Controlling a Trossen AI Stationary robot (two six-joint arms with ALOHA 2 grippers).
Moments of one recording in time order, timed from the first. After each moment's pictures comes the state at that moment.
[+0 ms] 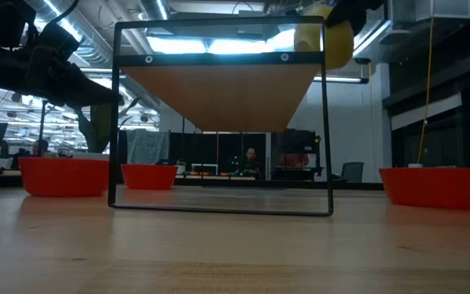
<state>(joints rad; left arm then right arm) 0.07 0.18 0.01 0.05 -0.27 0.01 -0.19 1.08 1.23 -0.82 -0.08 -0.03</state>
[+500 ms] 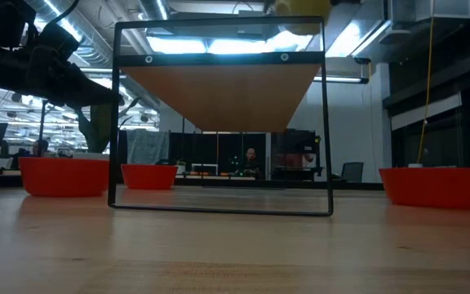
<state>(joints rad) 0.07 0.18 0.01 0.05 -0.27 0.01 -0.22 1.25 1.61 -0.95 -0.08 -0.09</state>
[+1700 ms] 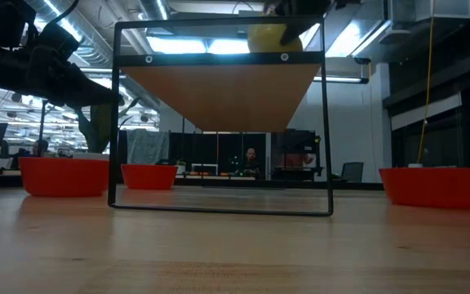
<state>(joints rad) 0.07 0.18 0.01 0.05 -0.27 0.01 -0.26 1.54 1.74 -1.09 0.02 -0.63</state>
